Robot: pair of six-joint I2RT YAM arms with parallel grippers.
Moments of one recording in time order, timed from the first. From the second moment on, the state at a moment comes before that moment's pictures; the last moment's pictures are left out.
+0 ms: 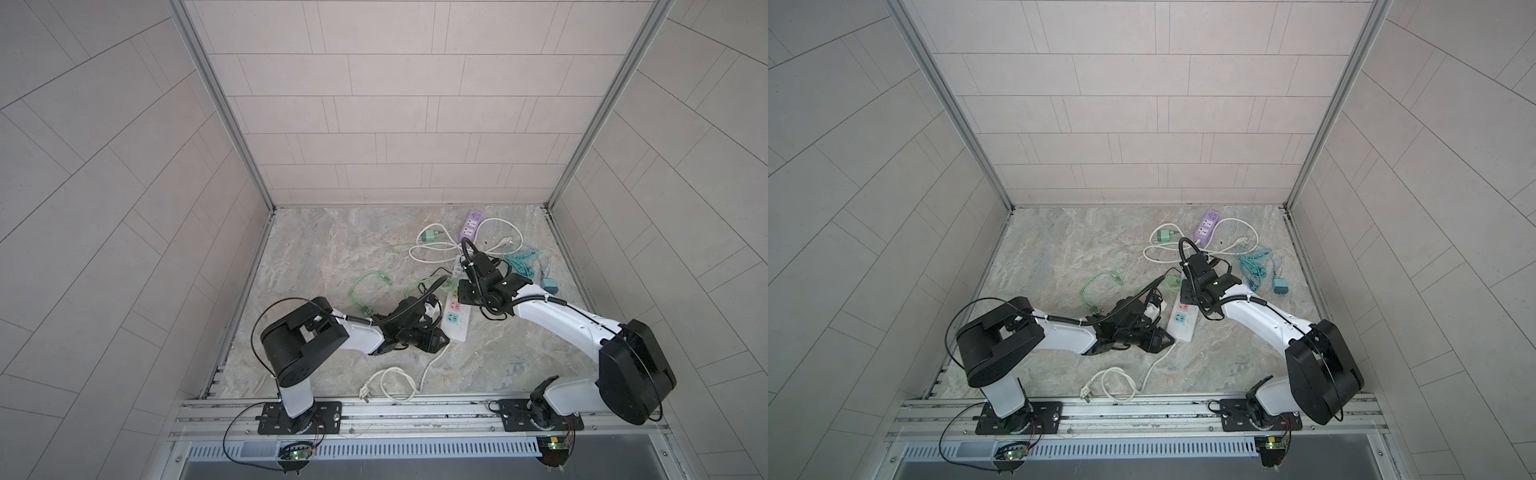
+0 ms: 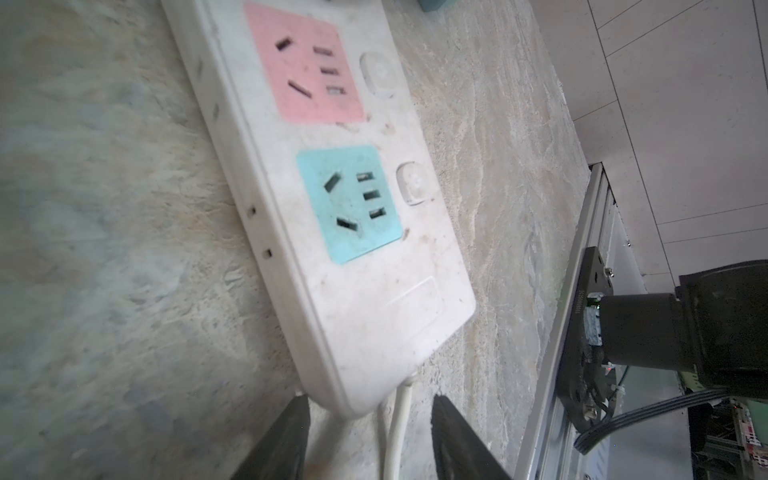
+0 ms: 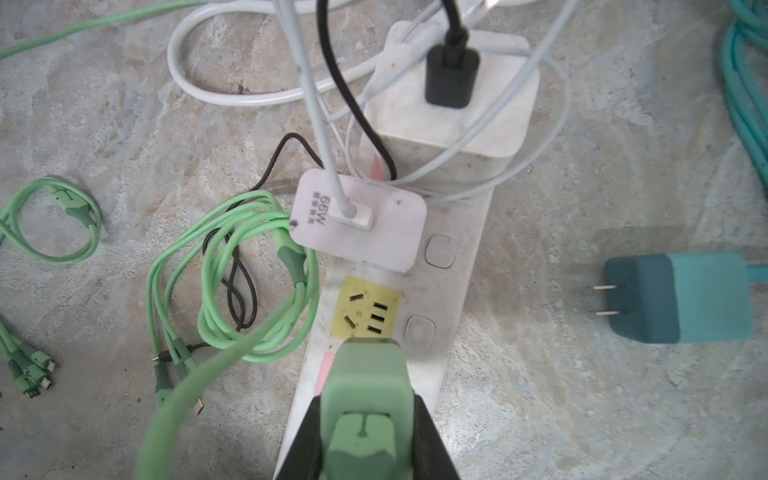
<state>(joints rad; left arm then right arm) -0.95 1.76 0.68 0.36 0.36 -0.58 0.51 1.39 0.91 -0.54 0.16 0.61</state>
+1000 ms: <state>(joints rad) -0.89 1.45 0.55 0.33 0.15 -0.55 0.52 1.50 0.94 -0.50 0.22 0.70</state>
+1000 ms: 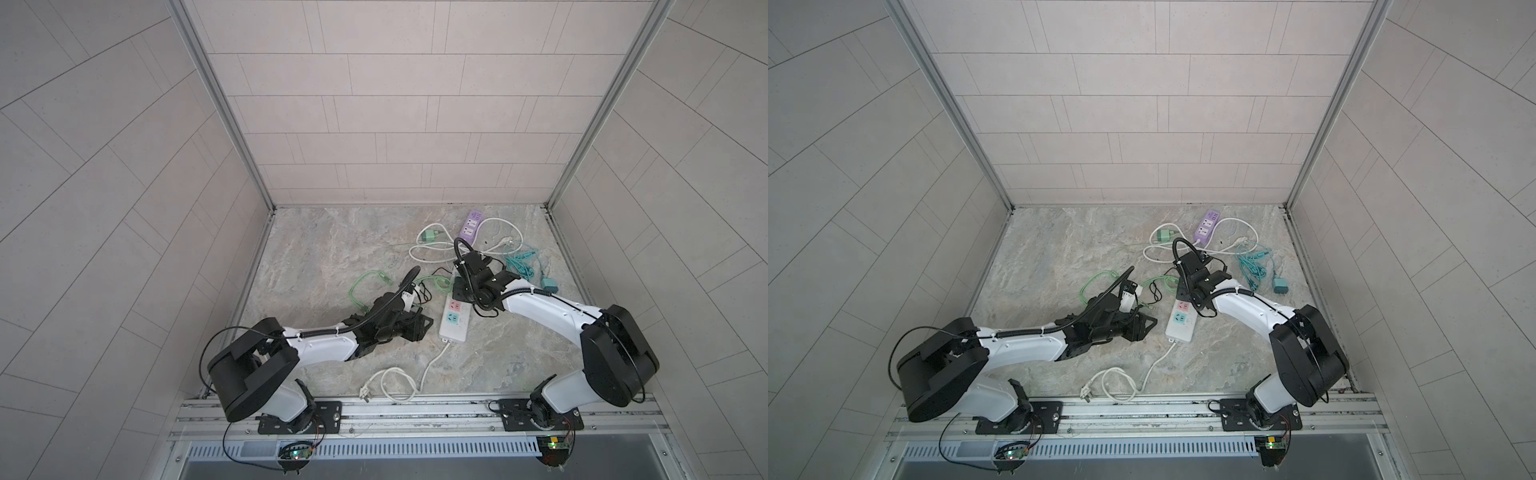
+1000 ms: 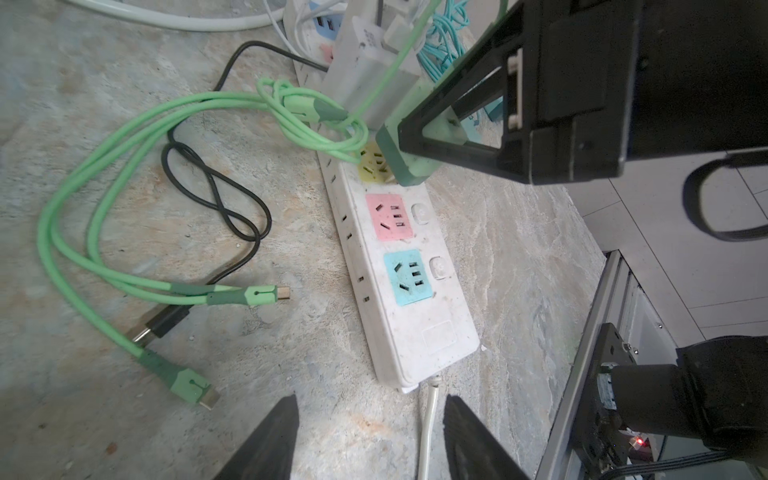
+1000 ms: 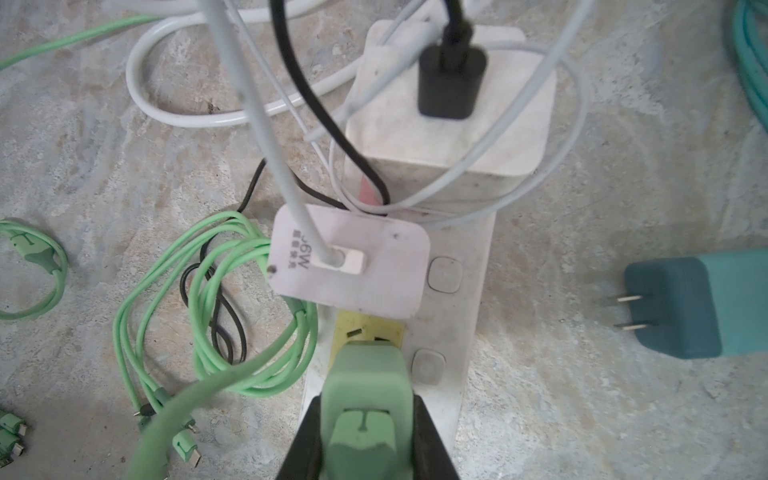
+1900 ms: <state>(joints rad) -0.88 1.40 0.48 0.35 0.07 -0.57 0.53 1.45 0.86 -0.40 0.25 0.77</state>
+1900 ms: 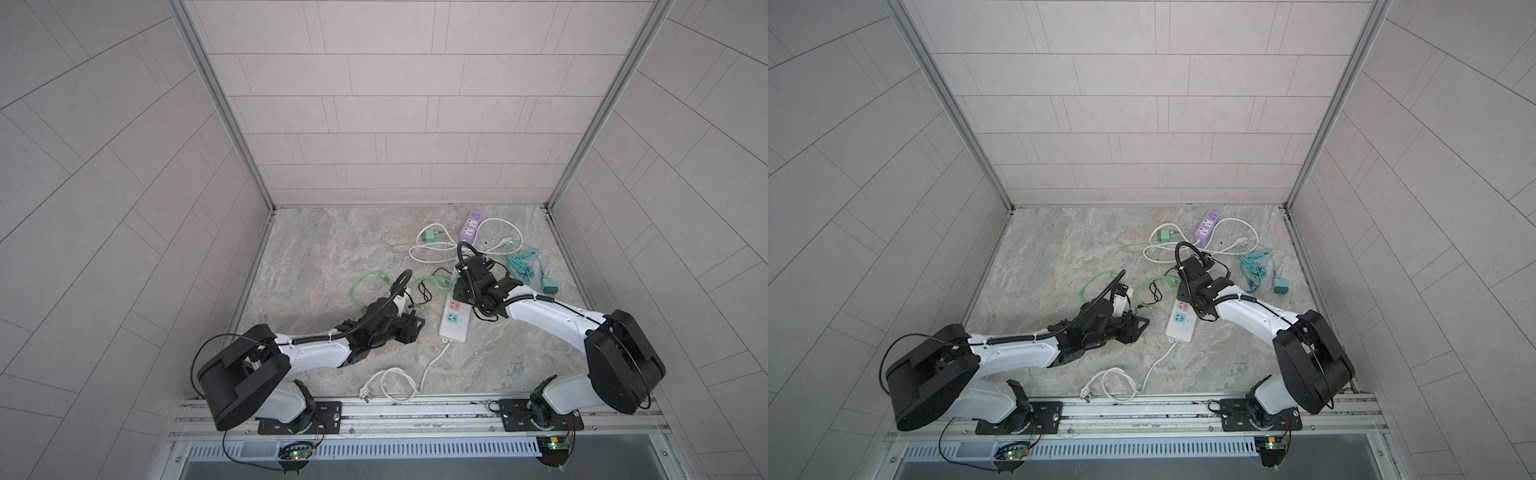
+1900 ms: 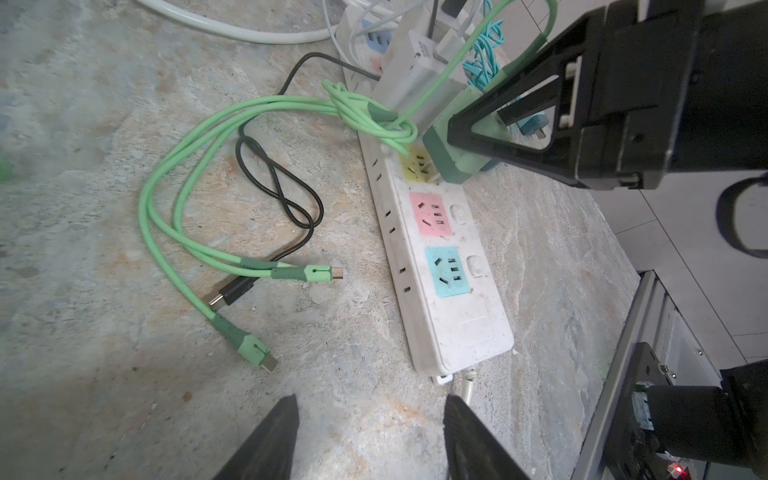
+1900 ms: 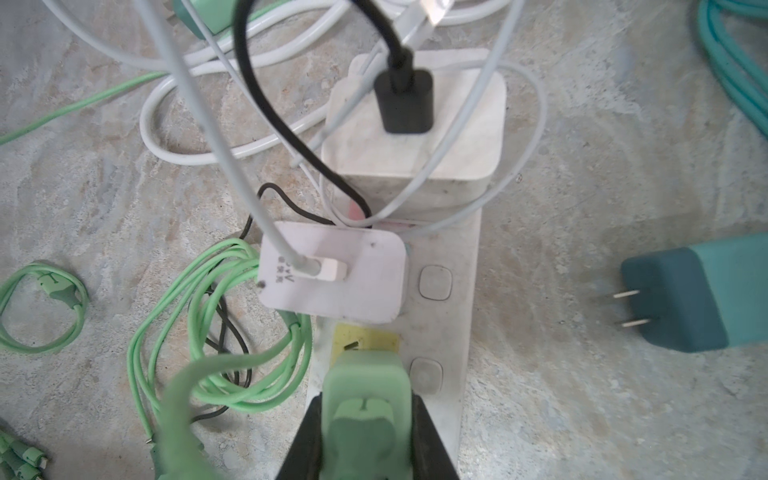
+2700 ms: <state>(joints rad) -0.88 1.40 0.47 0.37 0.06 -0.57 0.59 1.30 0.78 -0.46 0.28 0.81</state>
